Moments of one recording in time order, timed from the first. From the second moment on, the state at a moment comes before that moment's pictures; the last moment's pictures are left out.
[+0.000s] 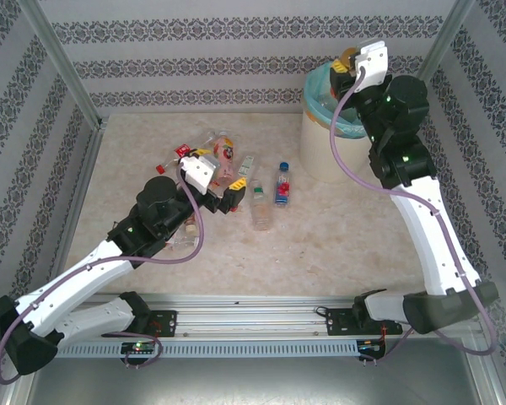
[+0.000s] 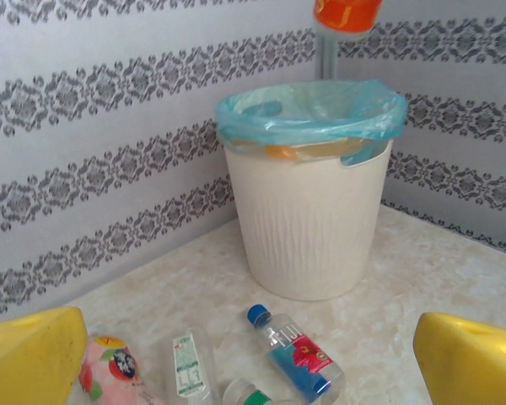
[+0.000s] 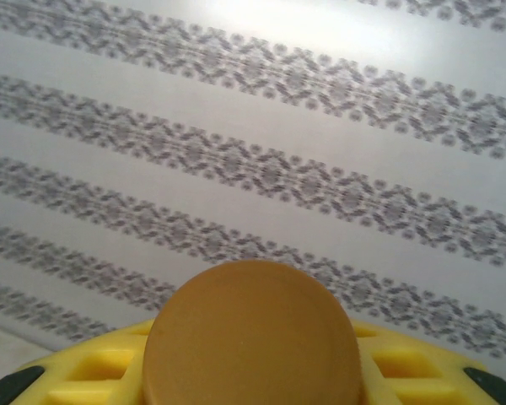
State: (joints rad) left arm -0.73 0.98 0.90 0.02 -0.11 0.08; right arm 0.25 1.33 1.62 -0.16 0.03 -0.23
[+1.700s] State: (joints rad) left arm -0.73 0.99 0.93 -0.24 -0.16 -0.08; right arm -0.01 1.78 1.73 -0.14 0.15 -0.07
